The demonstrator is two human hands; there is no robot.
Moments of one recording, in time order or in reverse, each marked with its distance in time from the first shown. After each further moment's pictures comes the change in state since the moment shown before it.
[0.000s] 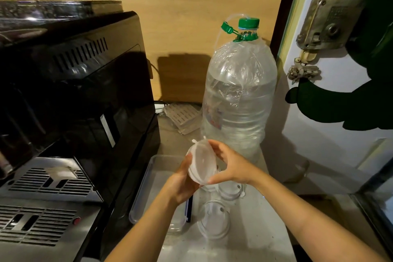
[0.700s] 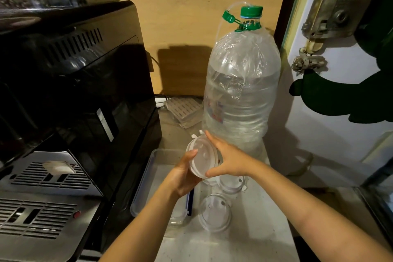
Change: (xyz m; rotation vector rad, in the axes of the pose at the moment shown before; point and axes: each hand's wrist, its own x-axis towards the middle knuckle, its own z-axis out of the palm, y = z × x) left_hand 0.002 0.001 -0.001 0.055 -0.011 -0.021; right_hand 0.006 -0.010 0.000 -0.361 -0.057 0.050
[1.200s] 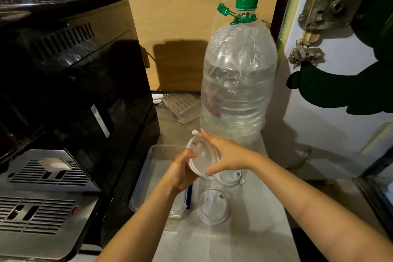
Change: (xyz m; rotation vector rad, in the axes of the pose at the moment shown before) left_hand 0.000 -0.003 0.003 0.011 0.023 0.028; right_hand -0.005 0.000 -0.004 -0.090 -0.071 0.001
